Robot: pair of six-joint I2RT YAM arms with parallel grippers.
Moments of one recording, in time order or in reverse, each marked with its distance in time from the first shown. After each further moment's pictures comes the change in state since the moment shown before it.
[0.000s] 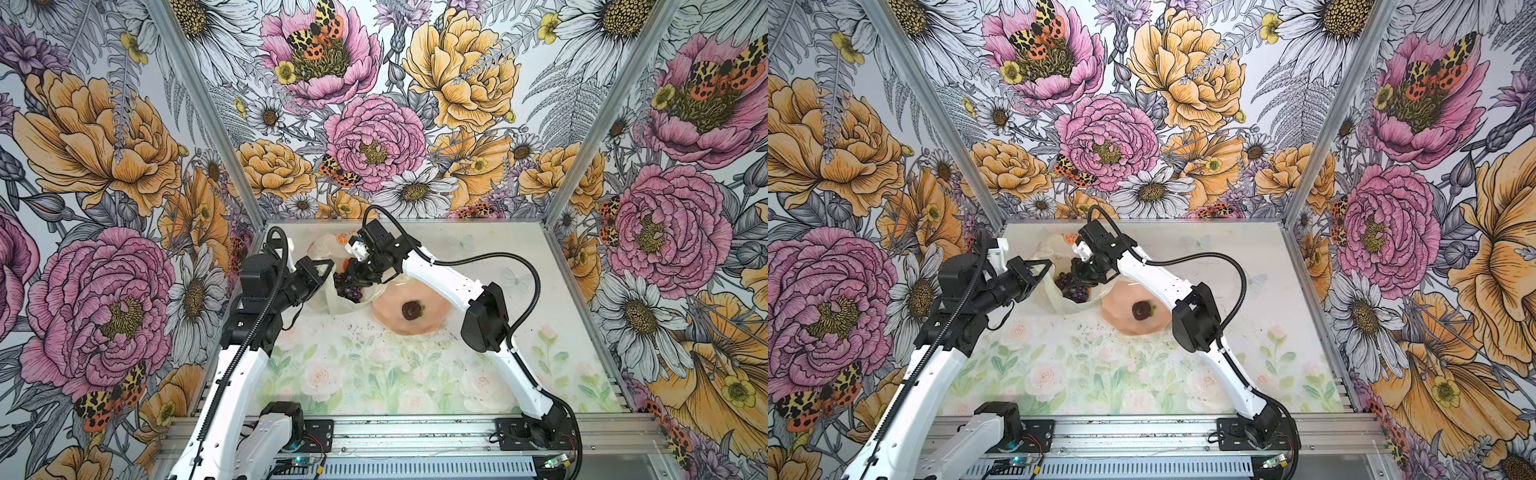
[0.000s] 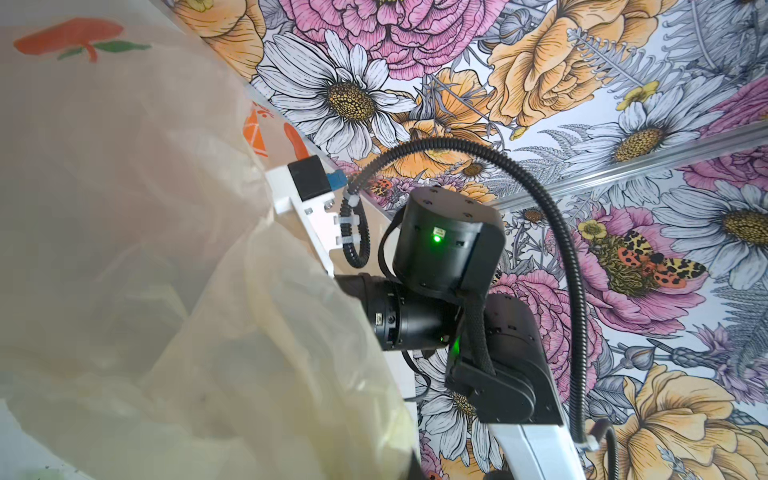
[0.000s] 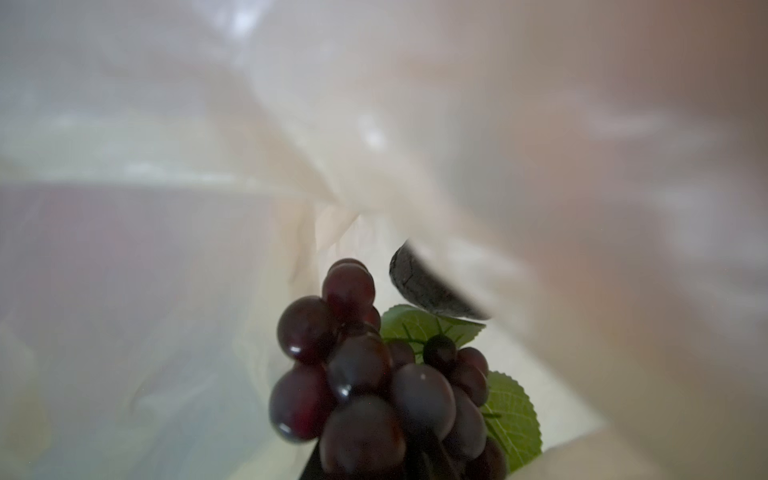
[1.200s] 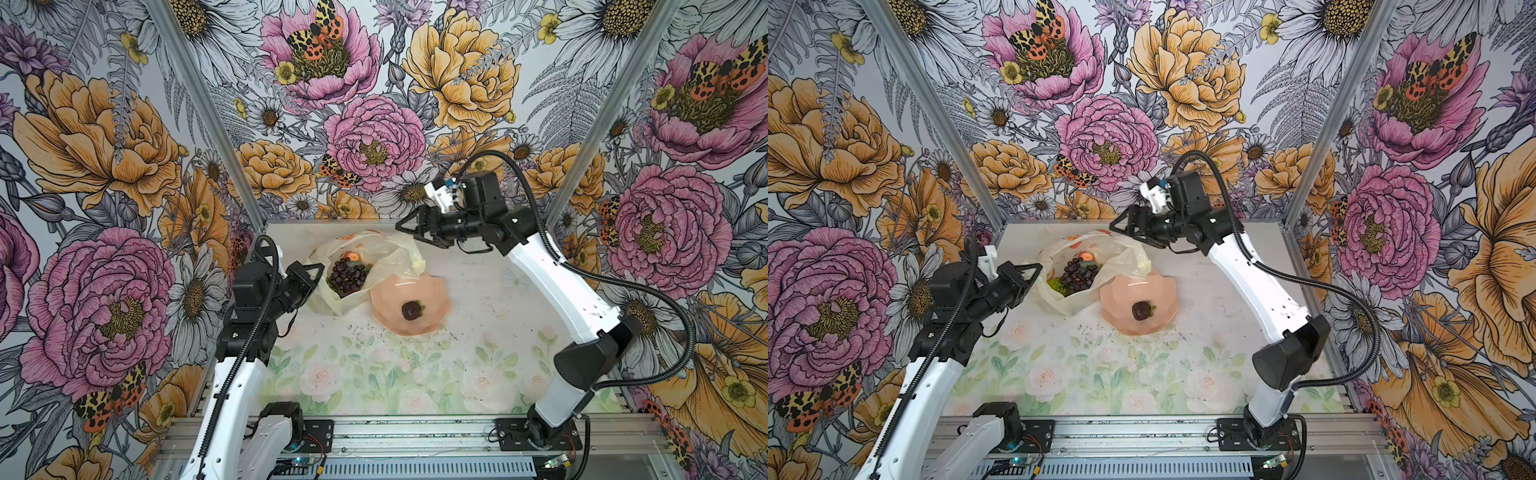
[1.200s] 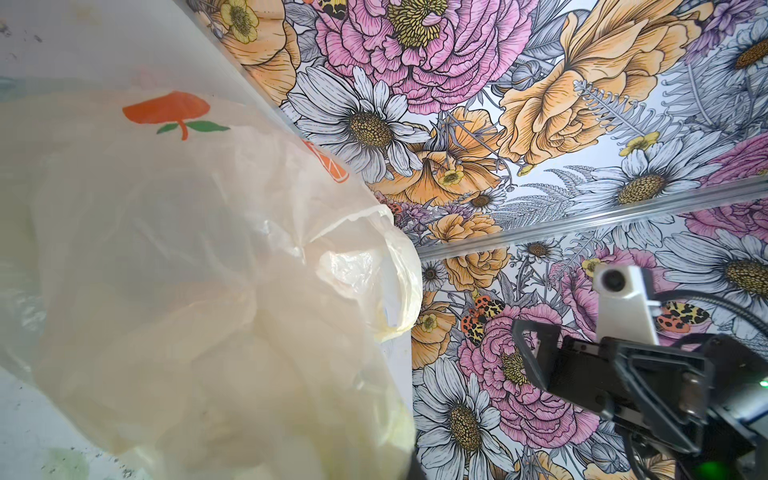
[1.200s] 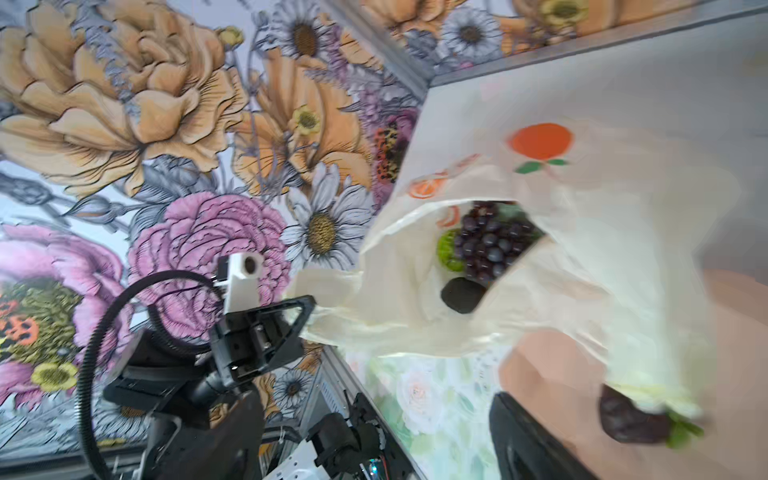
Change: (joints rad) left arm 0.057 -0.053 -0.043 -0.021 -0.053 -0.045; right arm -0.302 -0.823 -0.624 0.077 -0.065 -0.028
